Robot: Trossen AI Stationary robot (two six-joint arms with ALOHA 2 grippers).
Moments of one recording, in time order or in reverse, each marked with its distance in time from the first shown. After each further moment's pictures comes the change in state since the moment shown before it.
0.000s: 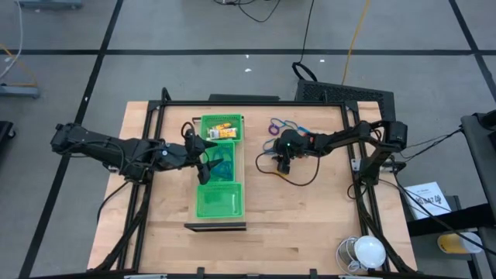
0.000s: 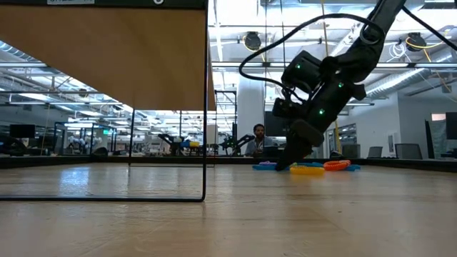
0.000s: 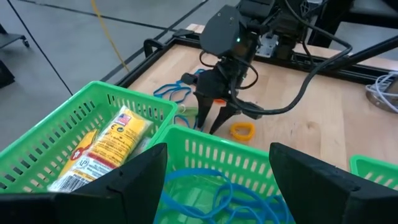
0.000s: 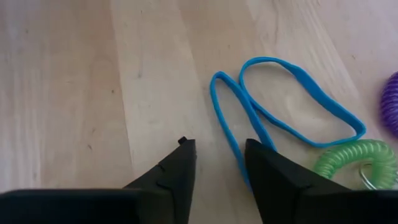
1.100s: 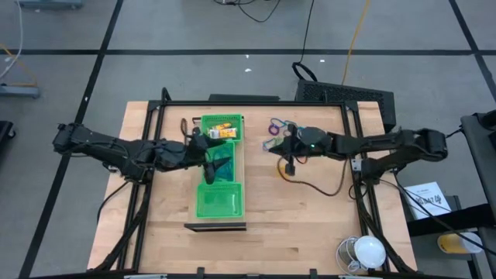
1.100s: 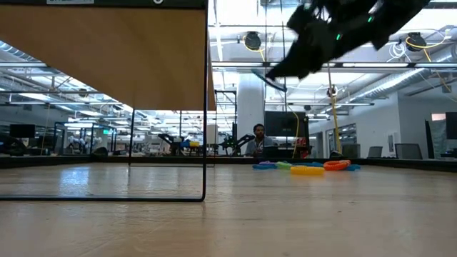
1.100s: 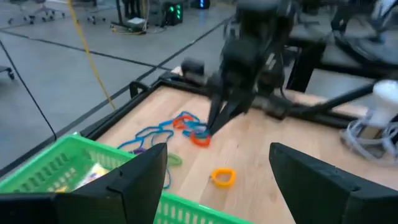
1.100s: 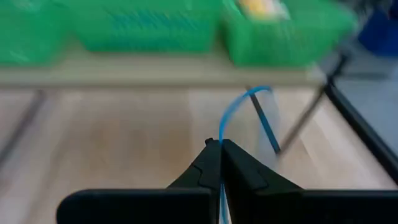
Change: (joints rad) left arm 0.000 0.055 0.001 0.262 0.012 0.074; right arm 0.156 -0.446 -0.005 0.081 -0.003 -0.022
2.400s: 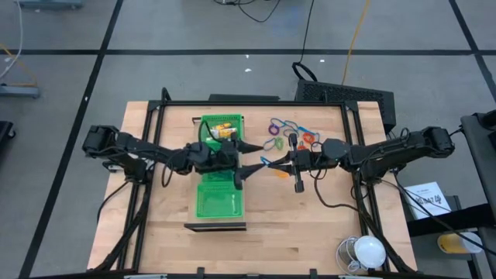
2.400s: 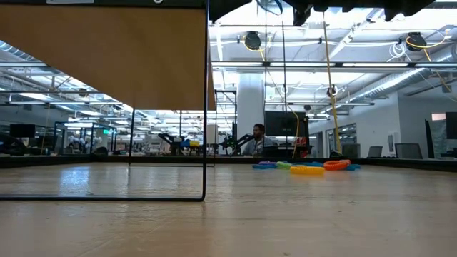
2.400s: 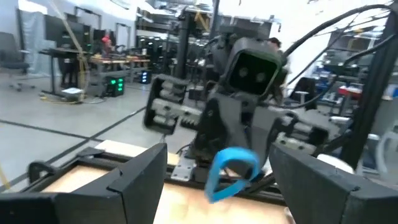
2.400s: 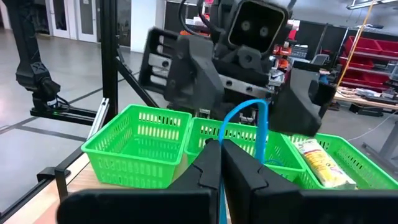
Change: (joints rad) left arm 0.085 0.420 0.010 0.824 0.306 0.095; right arm 0.237 -0.088 0.001 0.324 0.000 -0.034
